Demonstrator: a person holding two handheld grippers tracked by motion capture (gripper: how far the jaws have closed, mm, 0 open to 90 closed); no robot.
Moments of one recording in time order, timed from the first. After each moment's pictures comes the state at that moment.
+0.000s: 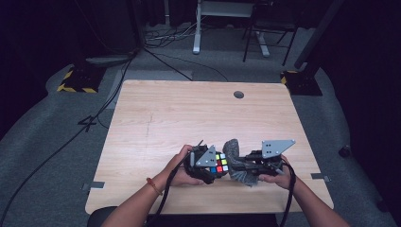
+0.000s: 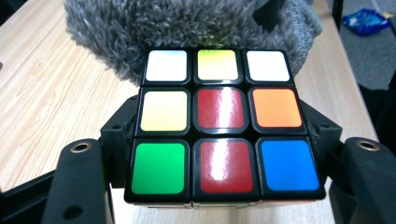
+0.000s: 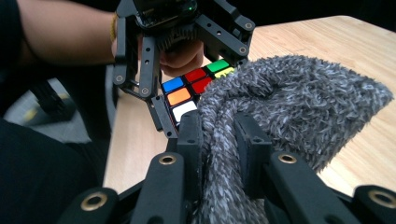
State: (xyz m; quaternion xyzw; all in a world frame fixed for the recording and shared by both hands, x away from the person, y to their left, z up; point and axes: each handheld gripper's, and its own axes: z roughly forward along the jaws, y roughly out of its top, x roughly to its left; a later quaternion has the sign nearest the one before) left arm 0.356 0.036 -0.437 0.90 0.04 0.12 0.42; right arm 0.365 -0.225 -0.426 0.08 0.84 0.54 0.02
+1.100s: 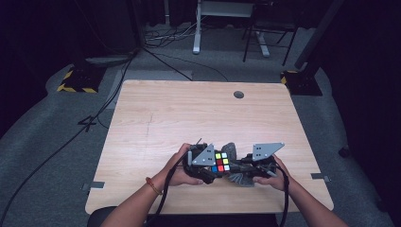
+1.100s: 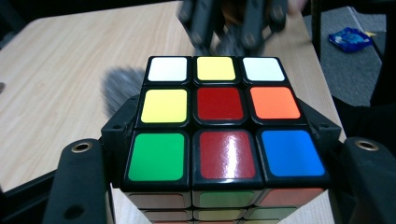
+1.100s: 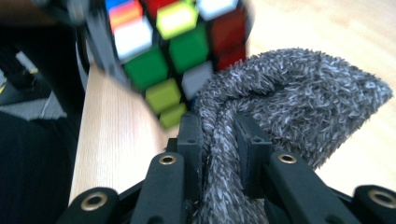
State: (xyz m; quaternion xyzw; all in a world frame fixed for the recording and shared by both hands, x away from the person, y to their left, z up) left arm 0.353 0.044 -0.420 0.88 0.03 0.11 0.46; right arm 0.367 -0.212 -0.448 0.10 0.87 0.48 0.03
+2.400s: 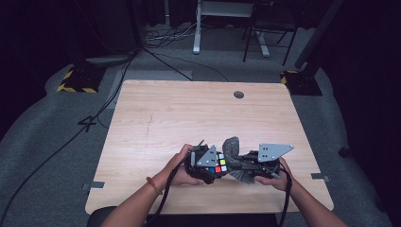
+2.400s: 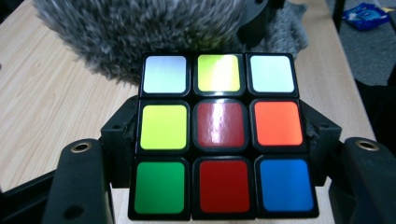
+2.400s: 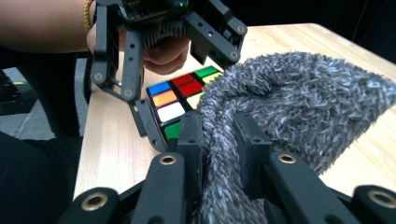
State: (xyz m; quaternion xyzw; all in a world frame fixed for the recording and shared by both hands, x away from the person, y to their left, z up) left arm 0.355 0.034 -0.433 0.90 0.04 0.12 0.41; right arm 0.352 -0.214 -0.420 0.08 0.84 0.53 0.09
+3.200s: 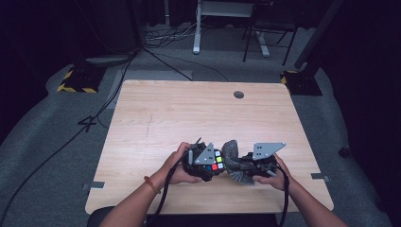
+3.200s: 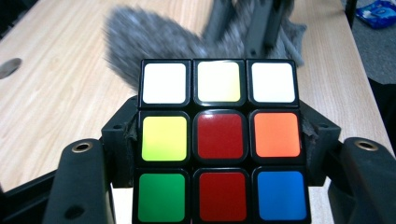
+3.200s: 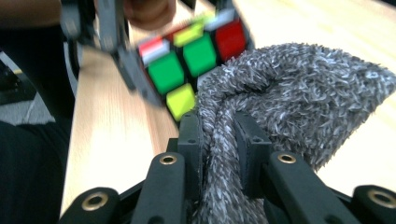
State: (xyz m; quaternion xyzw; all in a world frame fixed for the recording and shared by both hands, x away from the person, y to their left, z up) left arm 0.358 0.044 -0.426 0.90 0.05 0.13 0.42; right arm 0.365 -0.212 -0.440 0.11 0.87 0.48 0.05
